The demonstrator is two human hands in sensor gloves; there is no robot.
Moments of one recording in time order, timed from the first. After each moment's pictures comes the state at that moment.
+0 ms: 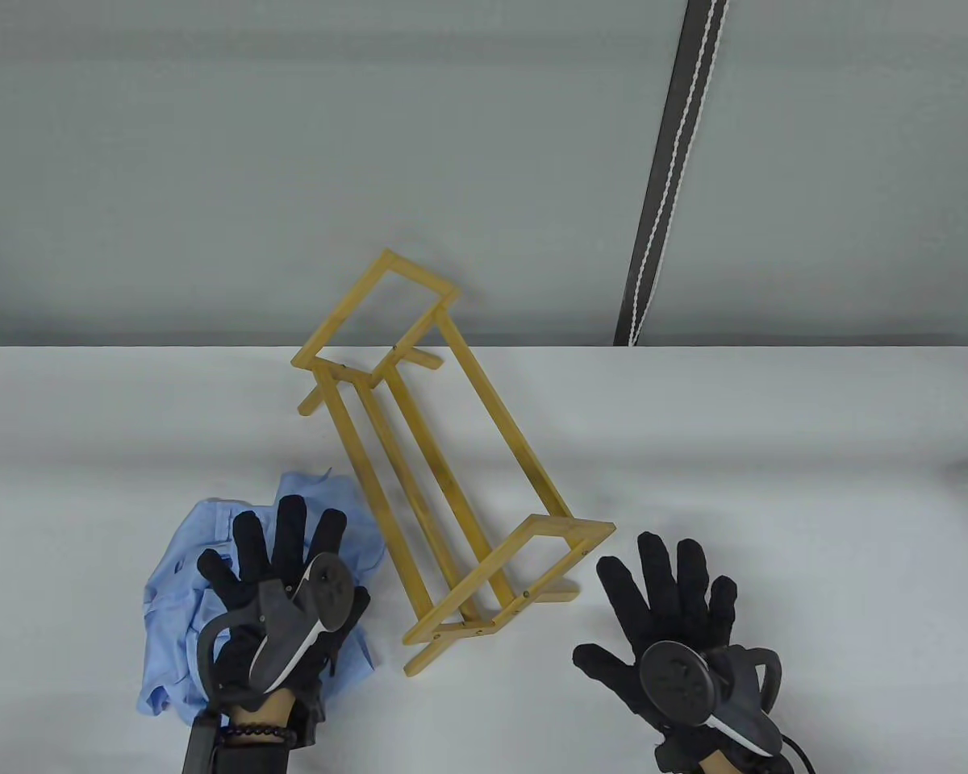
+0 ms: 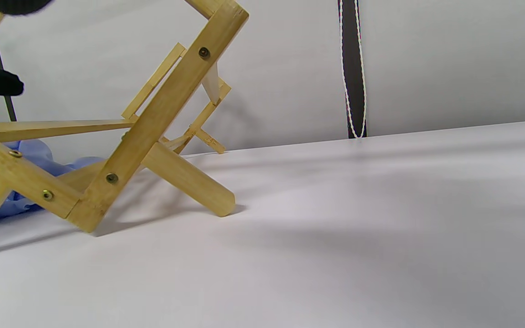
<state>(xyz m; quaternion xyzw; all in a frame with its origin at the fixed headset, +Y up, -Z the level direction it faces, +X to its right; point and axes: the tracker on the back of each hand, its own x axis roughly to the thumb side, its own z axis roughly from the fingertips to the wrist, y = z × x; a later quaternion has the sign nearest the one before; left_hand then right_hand) -0.211 -0.692 -0.282 -0.03 0.13 -0.02 0.99 0.174 -0.707 -0.225 0.12 -0.07 0.99 0.10</state>
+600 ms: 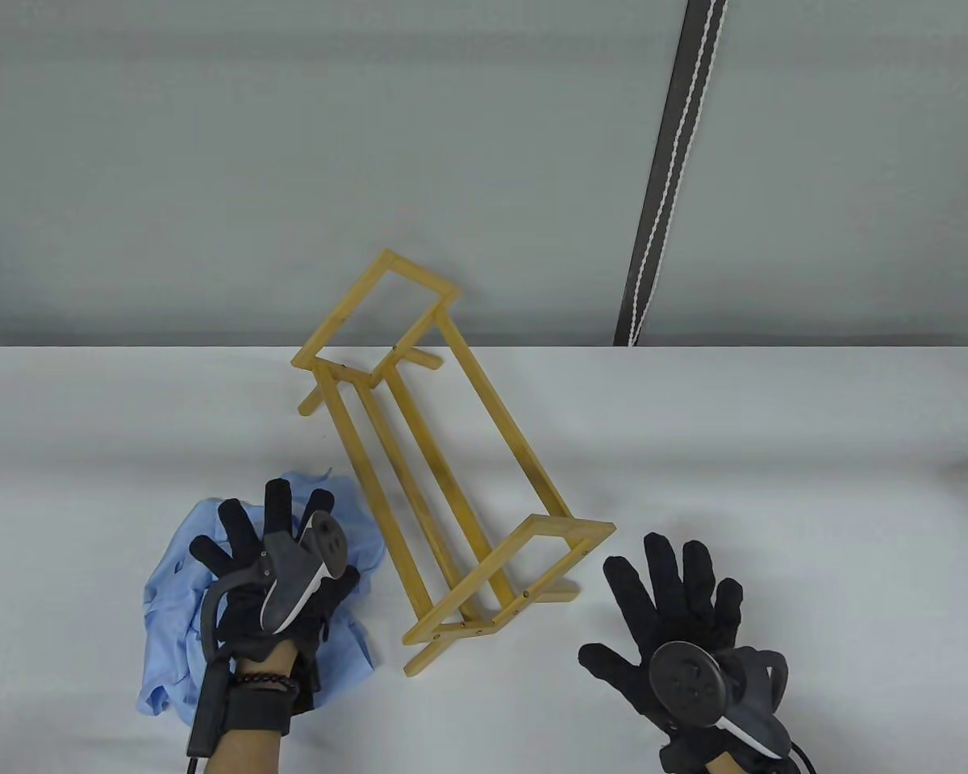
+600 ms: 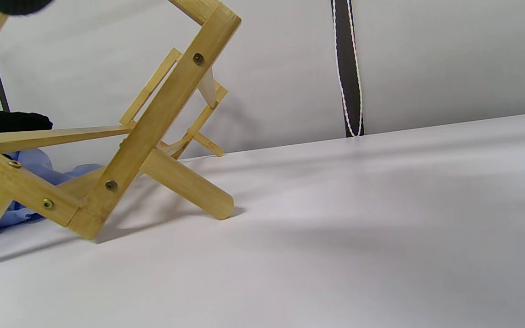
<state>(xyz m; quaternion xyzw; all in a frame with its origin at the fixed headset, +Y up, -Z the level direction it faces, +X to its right) -0.227 -0.716 -0.326 -0.11 0.19 -0.07 0.97 0.178 -0.706 -0.225 0.11 -0.07 0.98 0.11</state>
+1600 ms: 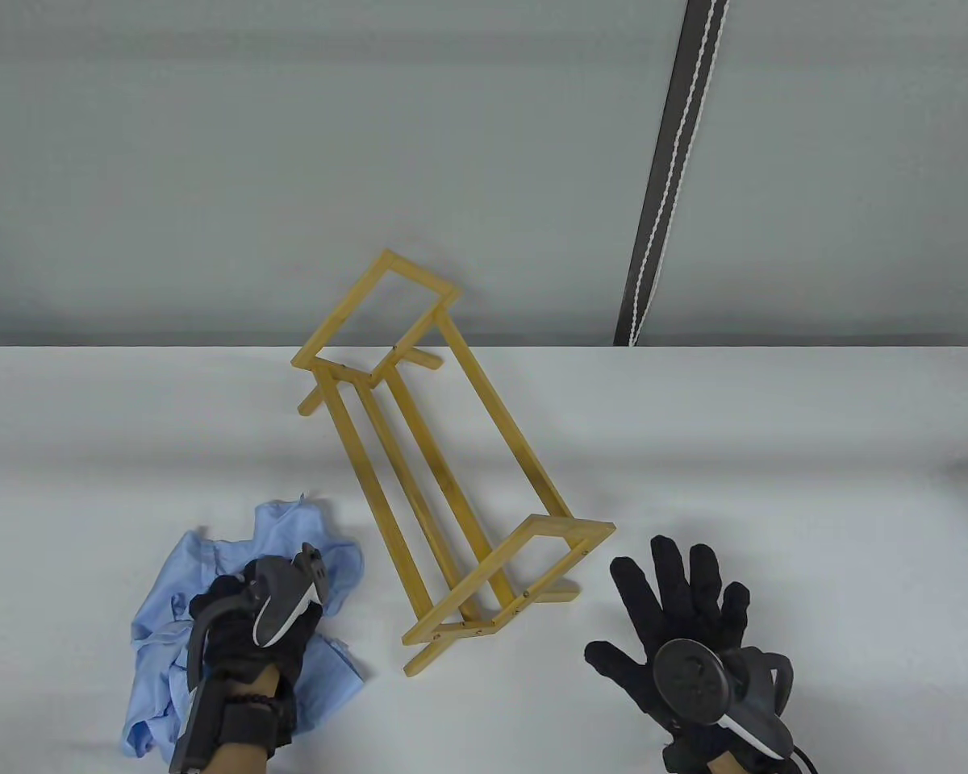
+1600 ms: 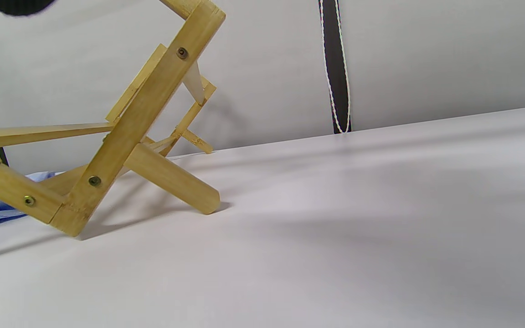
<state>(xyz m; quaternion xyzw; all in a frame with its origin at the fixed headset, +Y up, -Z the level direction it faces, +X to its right) -0.250 -0.773 -0.314 -0.22 0.21 -0.13 0.94 0.182 -0.705 -0.223 0.09 -0.07 0.99 0.11</state>
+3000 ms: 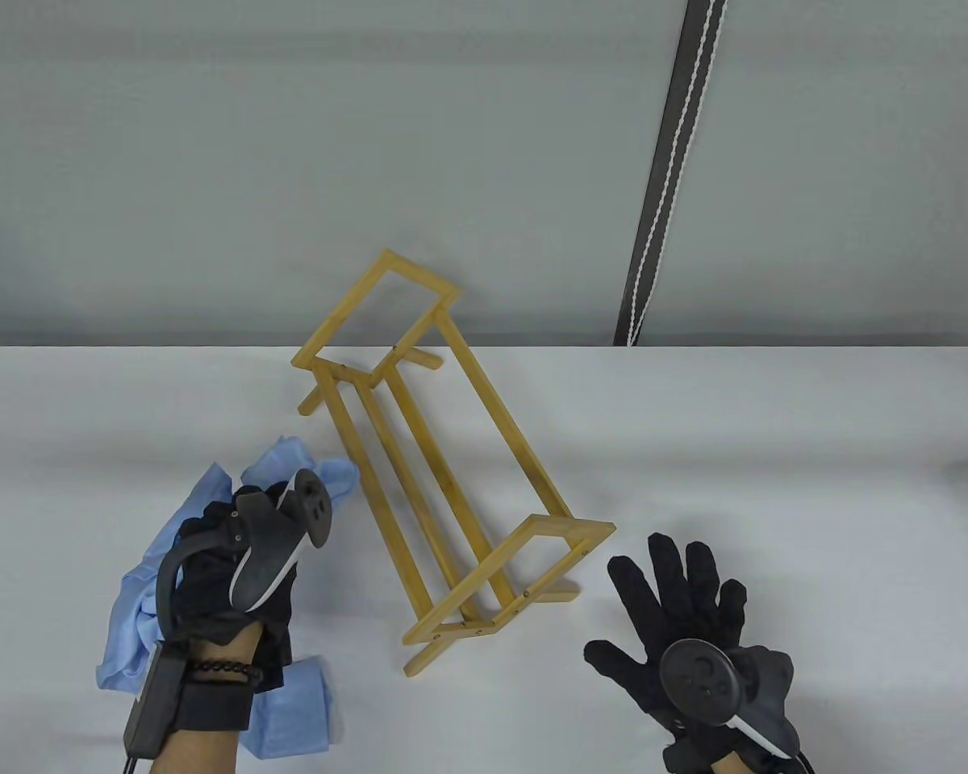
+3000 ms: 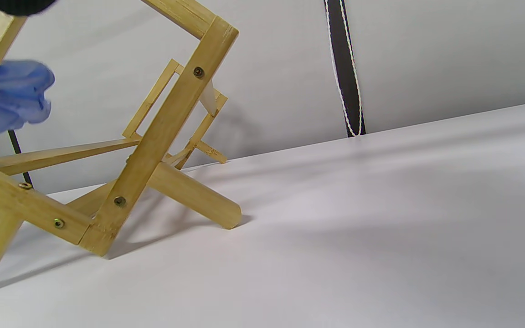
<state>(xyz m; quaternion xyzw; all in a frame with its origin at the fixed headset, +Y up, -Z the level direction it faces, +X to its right) -0.206 -0.562 -0.294 -0.02 0.17 -0.09 0.98 0.183 -0.701 -0.223 0.11 -0.07 0.98 0.15</state>
